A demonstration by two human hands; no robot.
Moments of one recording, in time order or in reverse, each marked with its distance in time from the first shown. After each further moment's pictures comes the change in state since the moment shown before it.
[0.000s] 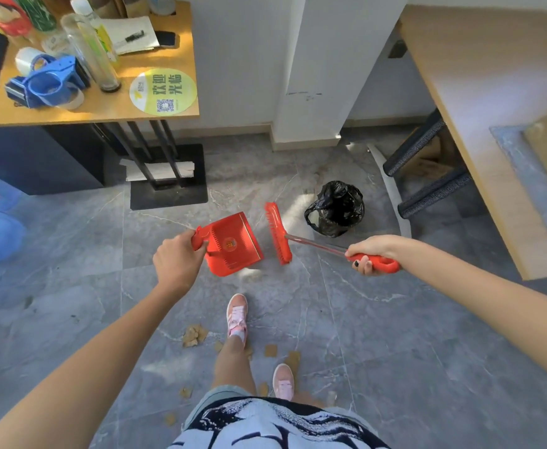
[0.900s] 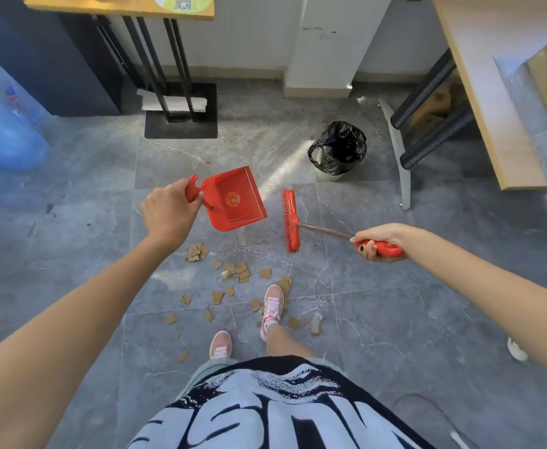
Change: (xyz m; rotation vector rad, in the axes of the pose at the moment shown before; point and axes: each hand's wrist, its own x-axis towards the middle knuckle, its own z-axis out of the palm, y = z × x) left_hand -0.259 -0.045 -0.015 0.082 0.156 0.068; right_hand 0.012 0.270 0.058 0.068 0.014 0.005
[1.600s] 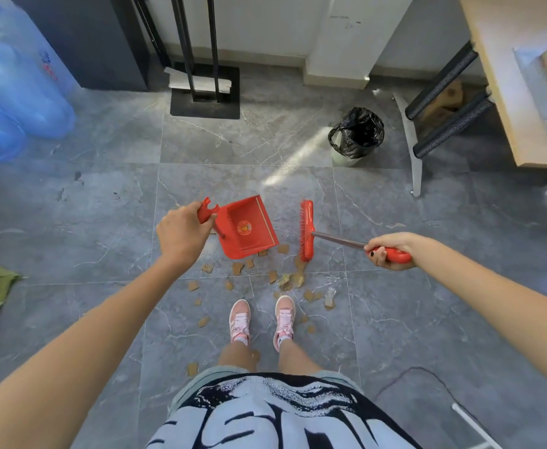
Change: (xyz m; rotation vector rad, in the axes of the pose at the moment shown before) left_hand -0.146 -0.130 -0.035 -0.081 -0.087 -0.082; right_hand -0.014 0.114 0.121 0.123 0.026 0.027
